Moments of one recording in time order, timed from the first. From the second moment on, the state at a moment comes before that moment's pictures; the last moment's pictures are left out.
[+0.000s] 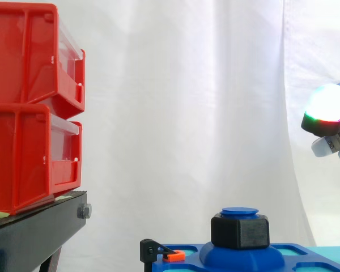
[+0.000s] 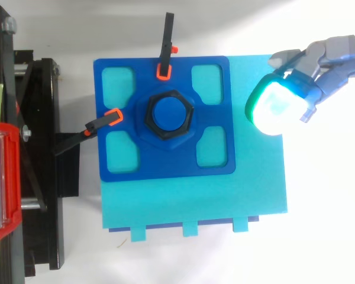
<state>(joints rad) 0.18 -1.80 -1.55 -3.19 -1.17 -0.07</state>
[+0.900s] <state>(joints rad) 0.18 -1.80 -1.55 -3.19 -1.17 -0.07</state>
